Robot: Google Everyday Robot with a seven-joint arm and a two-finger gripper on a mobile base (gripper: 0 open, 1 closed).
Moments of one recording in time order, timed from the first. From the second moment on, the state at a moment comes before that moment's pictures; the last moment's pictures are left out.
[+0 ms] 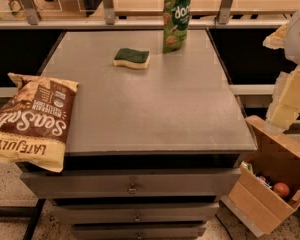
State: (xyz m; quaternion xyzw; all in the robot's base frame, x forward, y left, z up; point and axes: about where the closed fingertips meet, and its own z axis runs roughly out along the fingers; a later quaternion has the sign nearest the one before) arm 0.438 -0.217 0.976 -0.60 0.78 -0.03 0.16
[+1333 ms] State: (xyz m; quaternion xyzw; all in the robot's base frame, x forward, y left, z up) arm 0.585 -0.104 1.021 -0.65 0.73 -0.07 0.19
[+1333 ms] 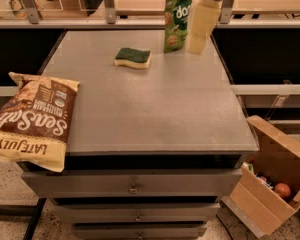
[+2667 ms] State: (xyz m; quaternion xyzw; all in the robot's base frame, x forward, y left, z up) arm 0.650 -0.001 0.989 -0.69 0.69 -0.09 0.21
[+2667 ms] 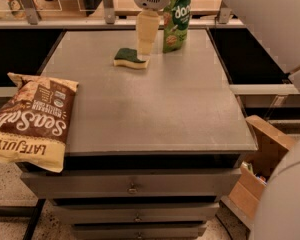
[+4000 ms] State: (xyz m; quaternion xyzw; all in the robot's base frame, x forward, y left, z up) arm 0.704 0.059 0.901 -0.71 0.67 -0.02 0.19
